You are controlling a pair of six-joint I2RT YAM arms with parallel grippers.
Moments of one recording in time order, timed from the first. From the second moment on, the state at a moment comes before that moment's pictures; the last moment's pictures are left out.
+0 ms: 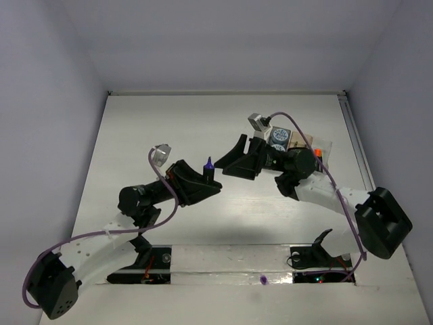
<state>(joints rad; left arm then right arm) -0.71 0.81 0.36 1.12 0.66 -1.15 0.72 1.38 0.77 1.31 -0.79 1.35</state>
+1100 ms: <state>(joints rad) -0.71 0.69 0.29 0.97 0.58 -0.78 0.71 0.82 0.60 -0.13 0.03 0.58</state>
